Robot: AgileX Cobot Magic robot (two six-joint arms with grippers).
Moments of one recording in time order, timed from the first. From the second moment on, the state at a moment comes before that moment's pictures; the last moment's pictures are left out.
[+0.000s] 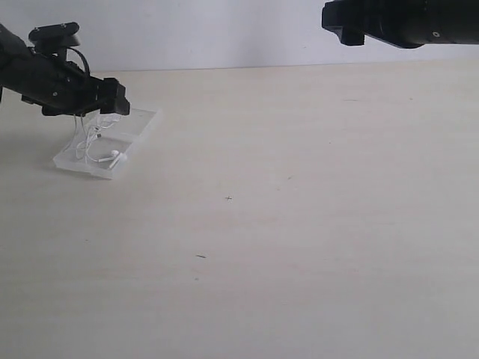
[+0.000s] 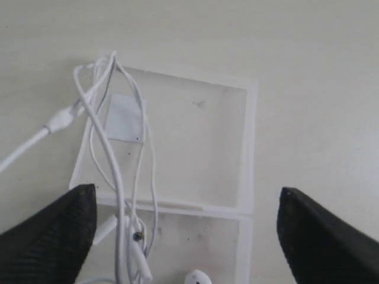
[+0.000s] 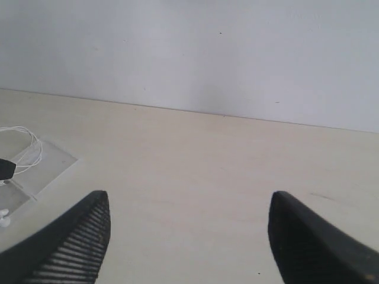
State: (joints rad) left arm 0.03 2.08 -1.35 -0.68 0.38 0.63; right arm 0.35 1.39 -0.92 0.50 0.08 -0.36
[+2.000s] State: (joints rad) left arm -0.06 1.64 -1.06 -0.85 0.25 0.80; right arm 0.45 1.33 -0.95 0.50 0.19 -0.46
